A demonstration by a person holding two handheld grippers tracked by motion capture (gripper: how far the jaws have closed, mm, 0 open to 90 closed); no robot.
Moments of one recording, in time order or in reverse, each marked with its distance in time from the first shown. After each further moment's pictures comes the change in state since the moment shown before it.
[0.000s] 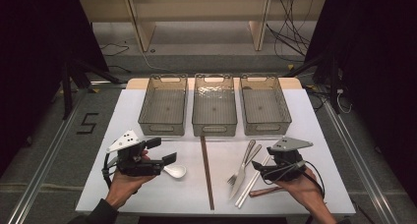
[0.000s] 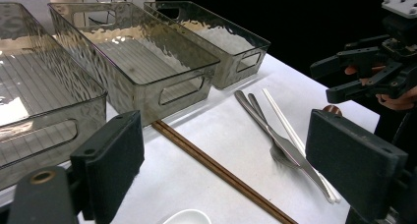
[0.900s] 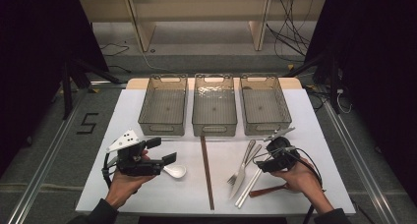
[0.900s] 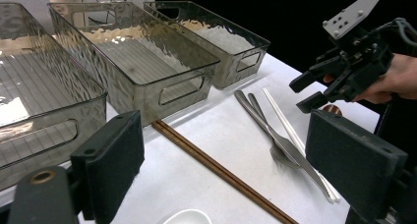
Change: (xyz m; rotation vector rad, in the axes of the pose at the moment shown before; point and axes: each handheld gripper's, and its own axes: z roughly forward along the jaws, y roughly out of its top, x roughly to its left) left arm 0.000 0.000 0.000 -0.001 -0.002 -0.004; right arm -0.027 0.007 0.039 0.340 -0.040 0.058
